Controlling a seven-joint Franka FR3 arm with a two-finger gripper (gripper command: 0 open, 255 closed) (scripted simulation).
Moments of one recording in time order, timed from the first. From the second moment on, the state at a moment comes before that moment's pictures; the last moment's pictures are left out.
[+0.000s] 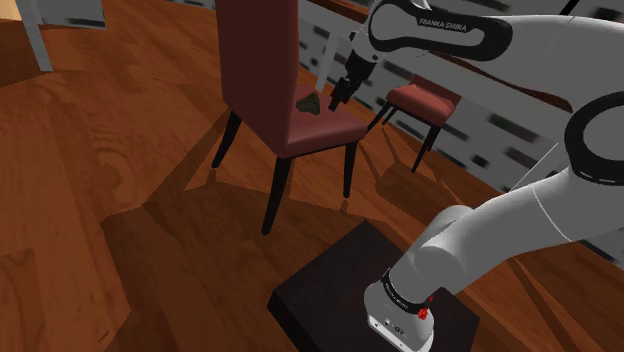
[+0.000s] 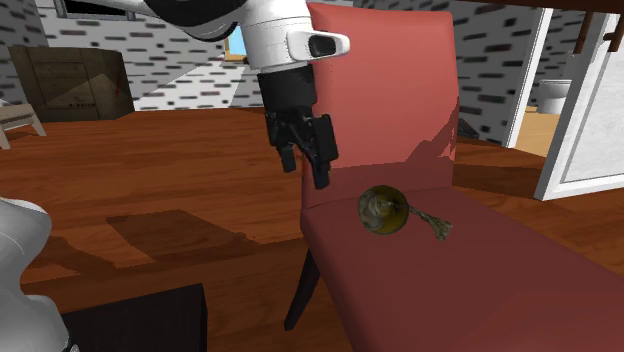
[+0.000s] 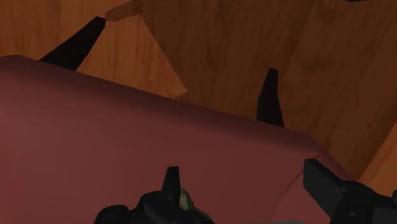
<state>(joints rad) 0.04 -0.41 -0.18 -2.13 -0.05 1.90 -0.38</state>
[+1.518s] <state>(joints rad) 0.06 -0.11 -0.28 -1.98 0.10 2.06 -0.65</state>
